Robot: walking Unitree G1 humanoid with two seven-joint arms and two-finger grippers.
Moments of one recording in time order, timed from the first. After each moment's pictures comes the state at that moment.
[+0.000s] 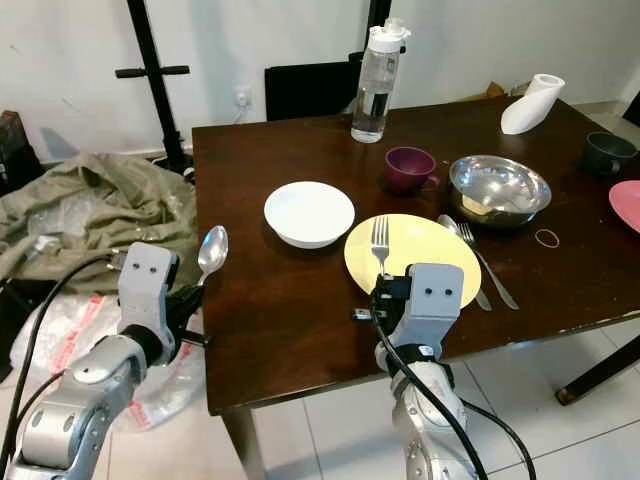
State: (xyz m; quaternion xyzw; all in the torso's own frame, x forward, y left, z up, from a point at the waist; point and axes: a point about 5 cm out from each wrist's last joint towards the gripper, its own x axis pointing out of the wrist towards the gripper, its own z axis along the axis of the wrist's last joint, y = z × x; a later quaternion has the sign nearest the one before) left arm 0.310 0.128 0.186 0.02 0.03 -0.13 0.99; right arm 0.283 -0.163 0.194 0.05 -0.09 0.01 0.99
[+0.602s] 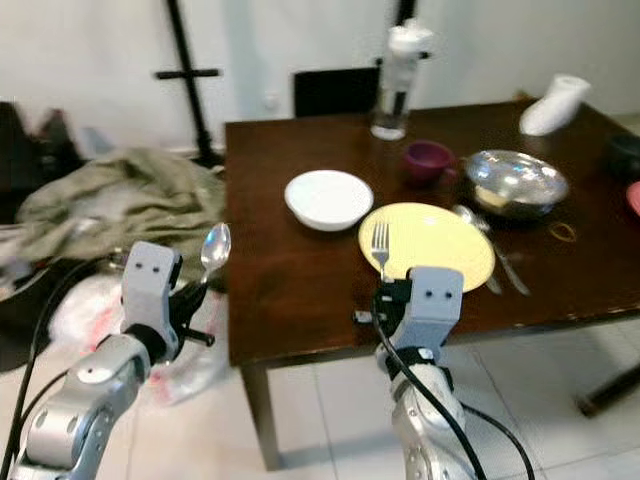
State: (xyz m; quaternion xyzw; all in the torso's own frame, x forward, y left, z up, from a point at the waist) left arm 0.309 0.128 0.183 0.02 0.02 -0.12 0.99; right arm 0.284 -0.160 0.188 0.06 -0.08 0.02 1.00
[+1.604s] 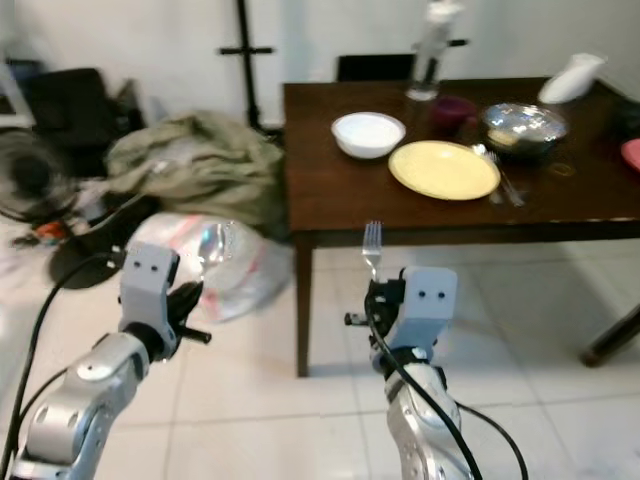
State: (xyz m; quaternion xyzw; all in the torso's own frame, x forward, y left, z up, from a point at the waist) left arm 0.313 0.131 0.181 0.02 0.03 -0.12 0.99; right arm 0.284 -0.158 0.187 0.06 -0.07 0.03 0.99
